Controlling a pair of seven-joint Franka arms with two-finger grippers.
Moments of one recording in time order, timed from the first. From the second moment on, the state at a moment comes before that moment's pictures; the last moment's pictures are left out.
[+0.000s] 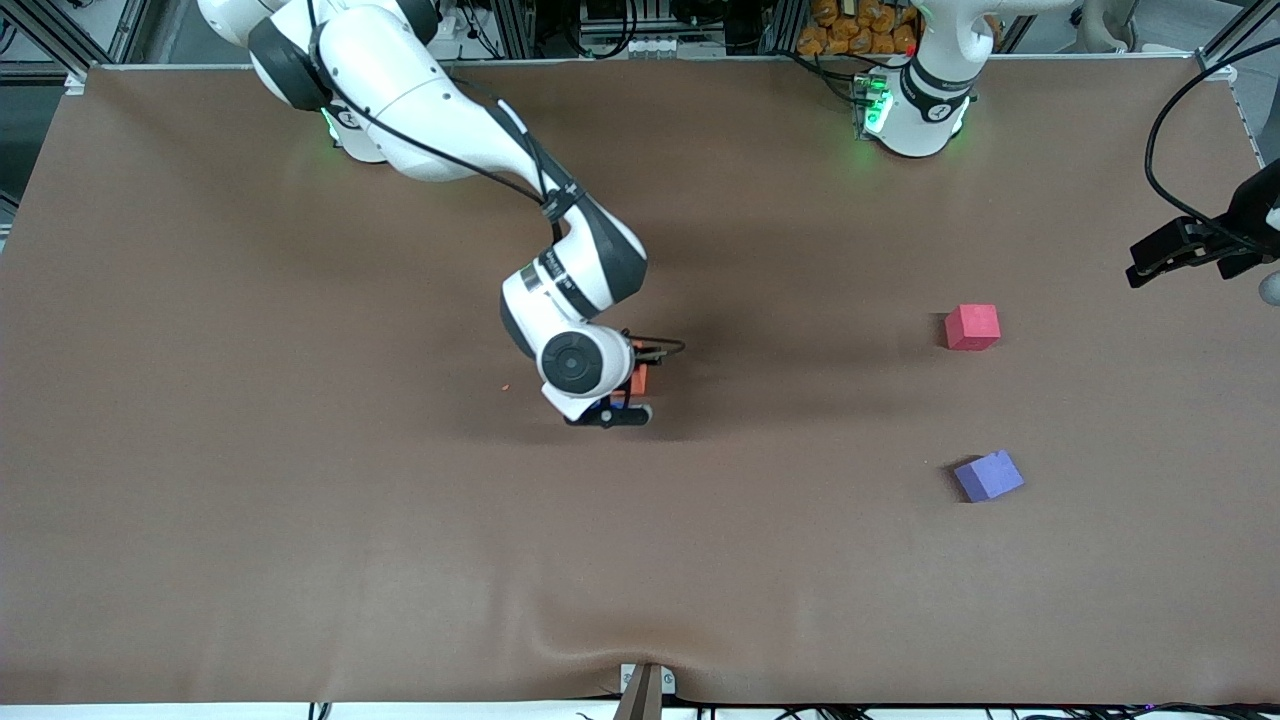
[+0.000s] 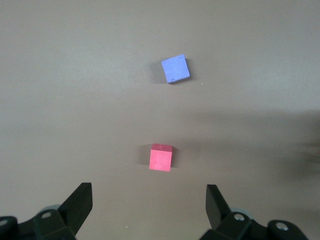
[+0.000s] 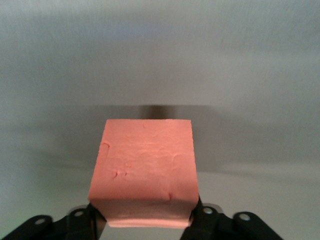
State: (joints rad) left arm -0.04 0.00 0.06 -1.61 0.03 1.60 -0.07; right arm 0.66 0.90 0.02 -1.18 0.31 1.82 0.55
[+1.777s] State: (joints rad) left arm -0.14 0.06 0.02 -1.61 0.01 1.63 -0.10; right arm 0.07 0.26 -0.02 -1.46 0.02 1.59 -0.01
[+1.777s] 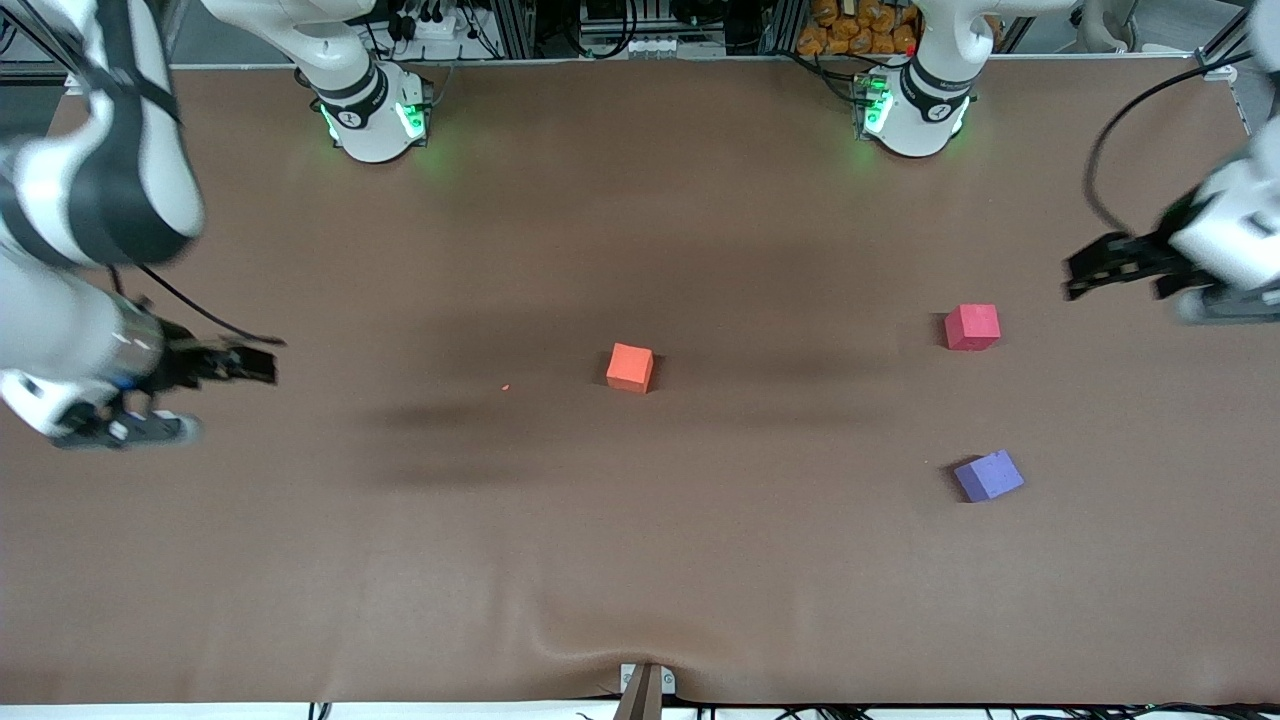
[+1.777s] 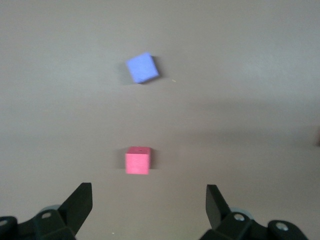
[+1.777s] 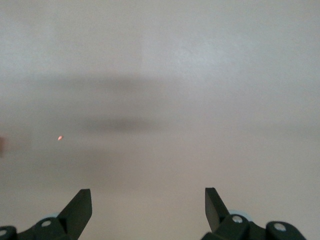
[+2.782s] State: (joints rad) left arm -0.73 0.66 -0.03 -1.35 0.00 2.08 -0.60; right arm 0.06 -0.01 -0.12 -1.46 0.03 1.35 0.09
